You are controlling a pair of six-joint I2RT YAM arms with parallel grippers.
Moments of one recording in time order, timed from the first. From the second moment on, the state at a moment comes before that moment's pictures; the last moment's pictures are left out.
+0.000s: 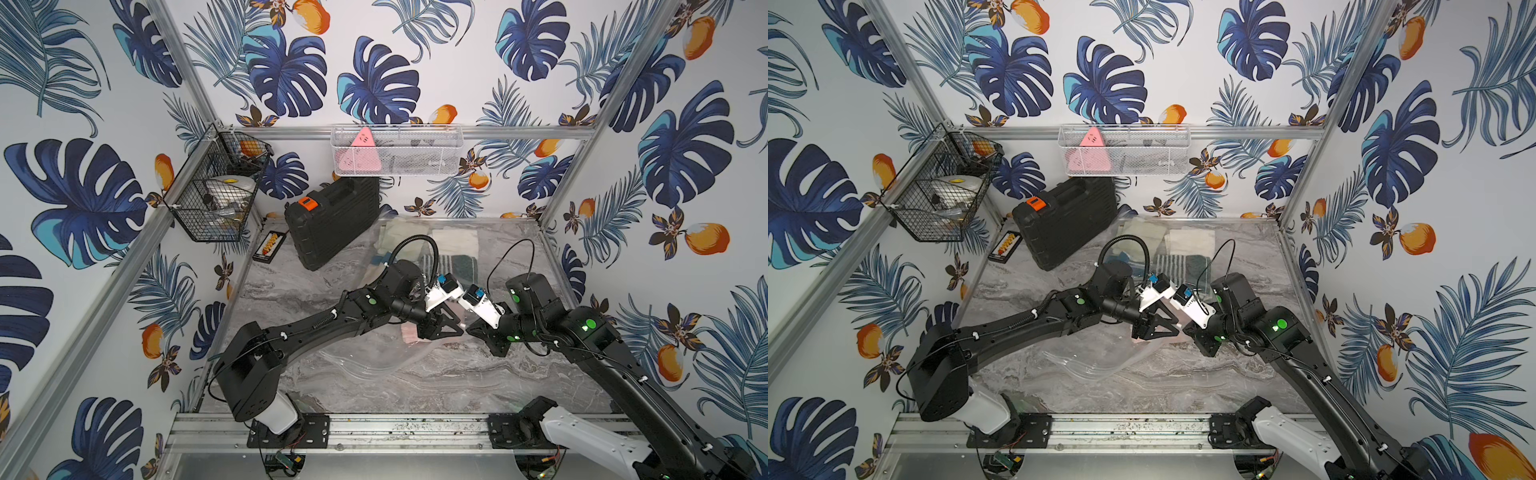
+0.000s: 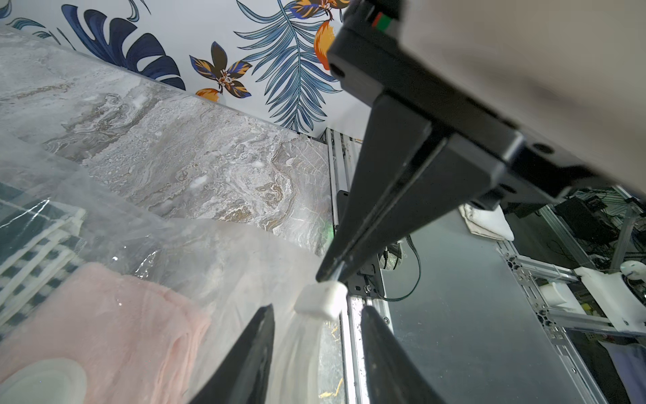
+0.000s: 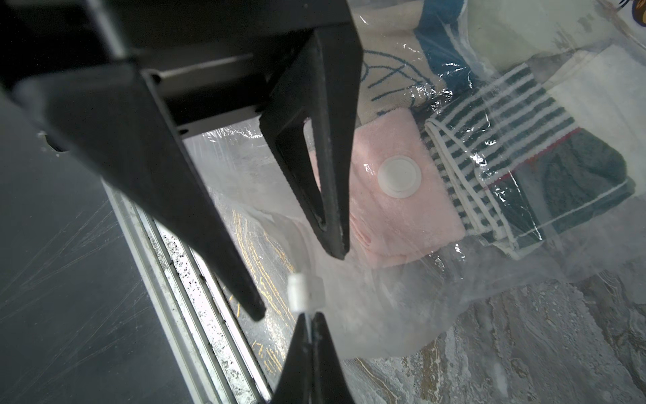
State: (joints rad) left arm -0.80 1.57 1.16 -0.11 0.82 -0.03; right arm 0.57 0.94 1.11 -1.10 -0.29 -0.30
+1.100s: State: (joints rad) left arm -0.82 1.61 1.15 -0.07 0.83 0.08; right arm 0.55 0.89 1.07 -1.13 -0.24 -0.26
